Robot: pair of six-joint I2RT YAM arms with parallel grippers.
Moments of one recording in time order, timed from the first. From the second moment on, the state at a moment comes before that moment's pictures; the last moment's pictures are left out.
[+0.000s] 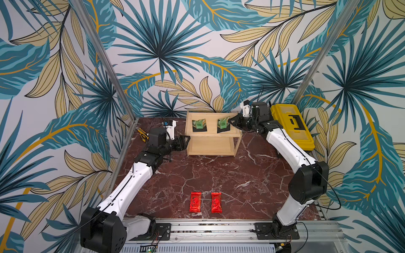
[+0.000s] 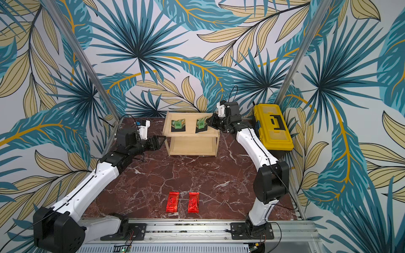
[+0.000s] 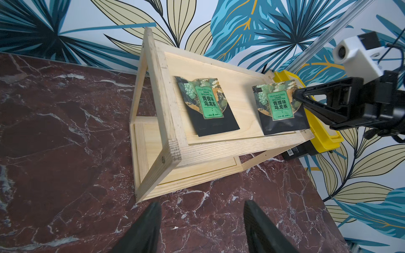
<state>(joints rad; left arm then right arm) -0.25 1.22 1.00 -0.19 0.32 -0.43 0.24 1.77 1.64 -0.42 -0.44 0.58</state>
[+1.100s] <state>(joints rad) -0.23 1.23 0.99 -0.17 0.38 -0.43 0.20 1.92 1.90 -0.70 -0.41 0.43</state>
